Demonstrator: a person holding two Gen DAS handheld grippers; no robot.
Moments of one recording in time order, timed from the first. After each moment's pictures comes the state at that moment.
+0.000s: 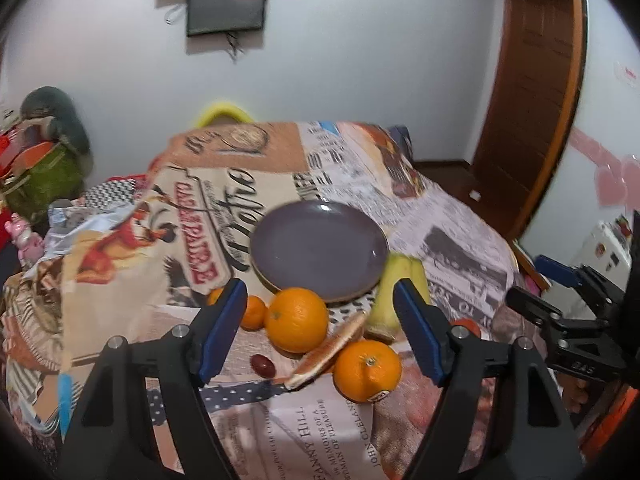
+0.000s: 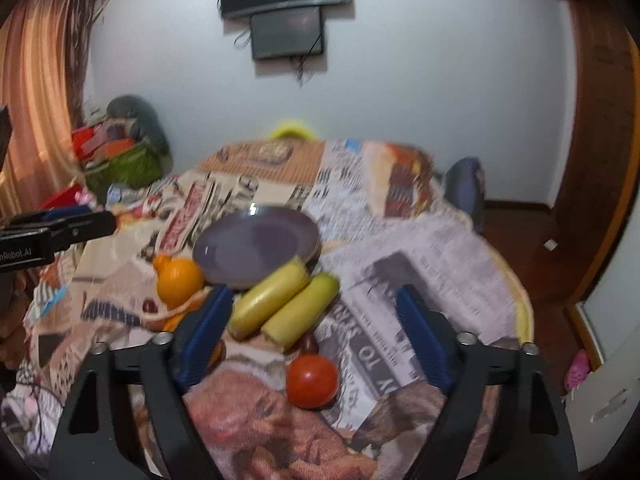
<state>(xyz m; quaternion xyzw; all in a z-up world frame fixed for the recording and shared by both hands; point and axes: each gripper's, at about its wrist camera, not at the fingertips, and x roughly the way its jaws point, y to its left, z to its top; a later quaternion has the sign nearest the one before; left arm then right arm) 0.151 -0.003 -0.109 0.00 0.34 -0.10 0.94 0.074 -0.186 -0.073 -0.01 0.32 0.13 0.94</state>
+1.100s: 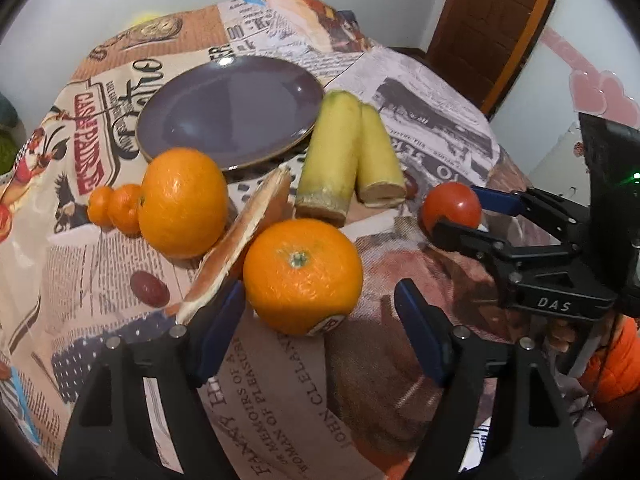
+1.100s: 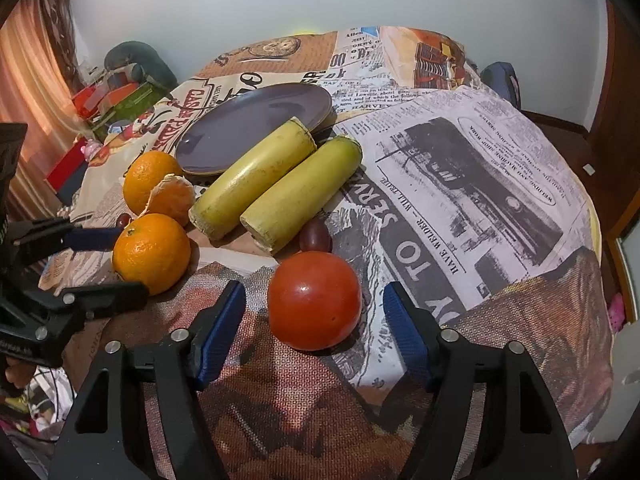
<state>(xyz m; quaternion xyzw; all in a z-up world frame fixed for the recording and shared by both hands) 0.171 -0.056 -0.211 0.05 0.51 -0.19 0.84 0.098 -0.193 -0.154 0.03 0.46 0.17 0.87</state>
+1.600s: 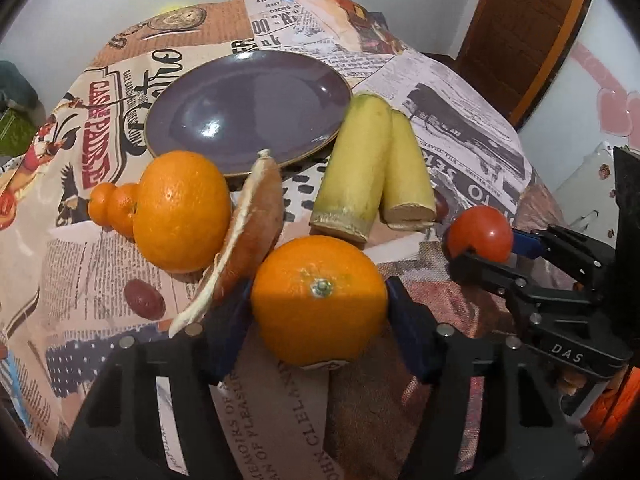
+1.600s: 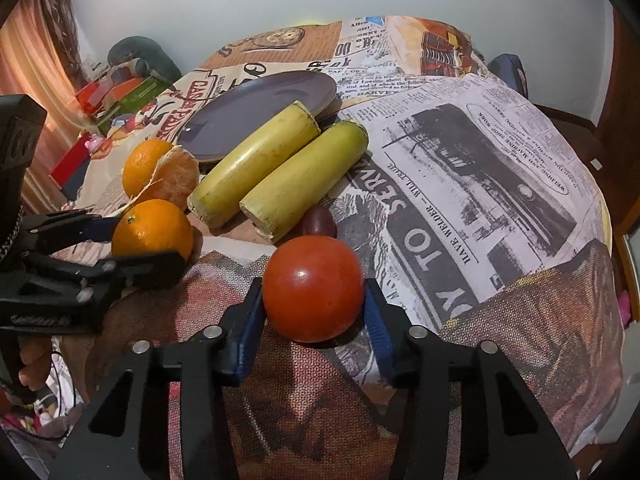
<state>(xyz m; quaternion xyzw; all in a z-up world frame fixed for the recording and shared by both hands) 0.188 -0.065 -0.221 0.03 0.51 -0.14 0.85 0.099 -0.193 -0.161 0.04 0.47 0.18 0.86</state>
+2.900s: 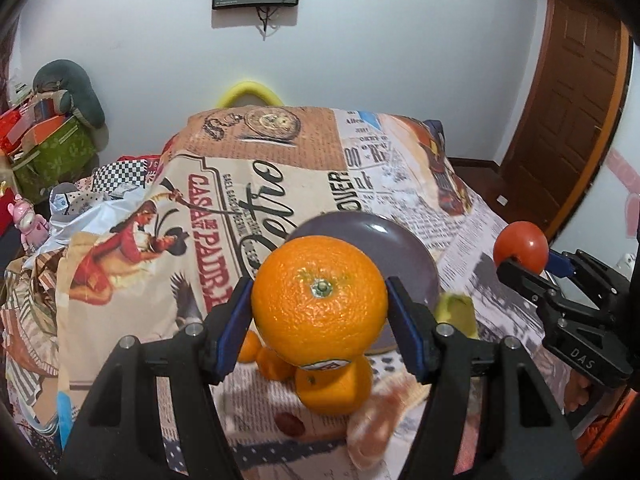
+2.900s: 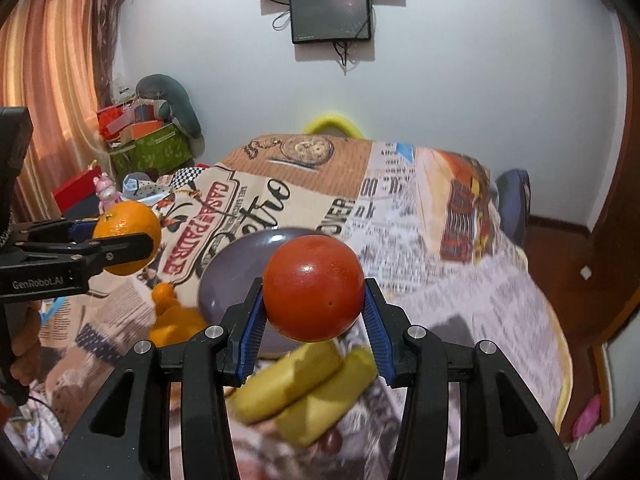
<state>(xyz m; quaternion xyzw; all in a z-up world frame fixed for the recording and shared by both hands) 0.242 0.024 -0.114 -0.03 0.37 -0.04 0.93 0.174 -0.142 -0.063 -0.04 0.32 0.20 0.93</state>
